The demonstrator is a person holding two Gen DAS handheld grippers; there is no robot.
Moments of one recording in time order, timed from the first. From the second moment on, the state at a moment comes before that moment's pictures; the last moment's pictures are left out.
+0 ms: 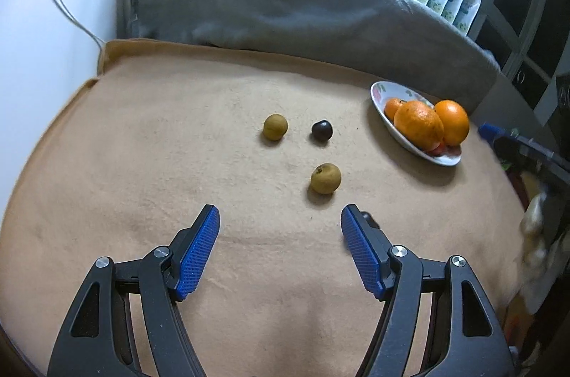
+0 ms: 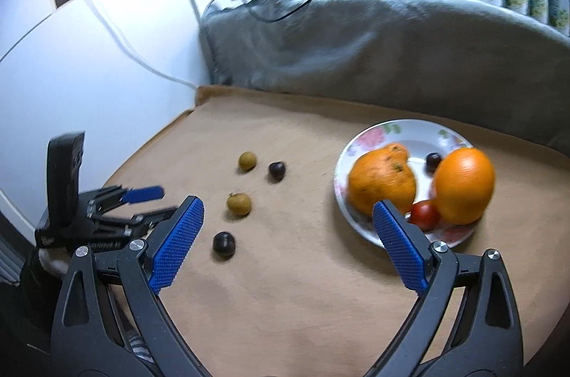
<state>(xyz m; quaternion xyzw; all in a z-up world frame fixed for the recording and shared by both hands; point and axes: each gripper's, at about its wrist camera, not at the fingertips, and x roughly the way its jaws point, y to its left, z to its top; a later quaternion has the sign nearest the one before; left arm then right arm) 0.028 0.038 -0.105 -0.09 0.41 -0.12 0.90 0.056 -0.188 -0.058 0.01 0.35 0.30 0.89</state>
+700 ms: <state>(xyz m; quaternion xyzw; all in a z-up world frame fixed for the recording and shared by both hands) 0.081 0.021 -0.127 -0.15 0.47 -0.21 0.85 0.050 -0.112 -0.120 -0.07 0.41 0.38 0.83</state>
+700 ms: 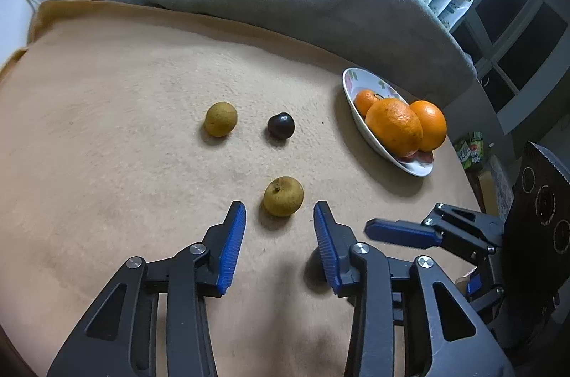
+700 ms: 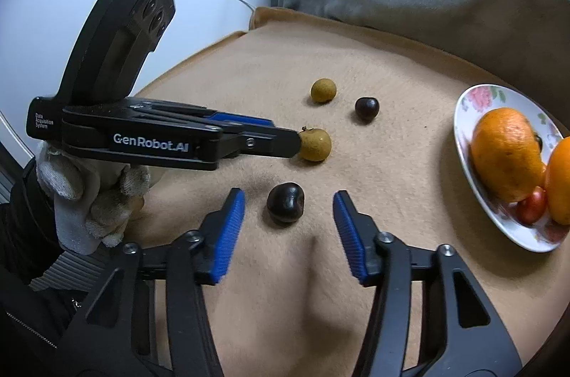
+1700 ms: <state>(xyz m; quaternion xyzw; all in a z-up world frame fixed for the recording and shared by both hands) 0.102 0.008 -0.137 -0.11 0.49 -0.20 0.84 0.057 -0.098 -0.132 -0.08 0.42 0.38 0.82</state>
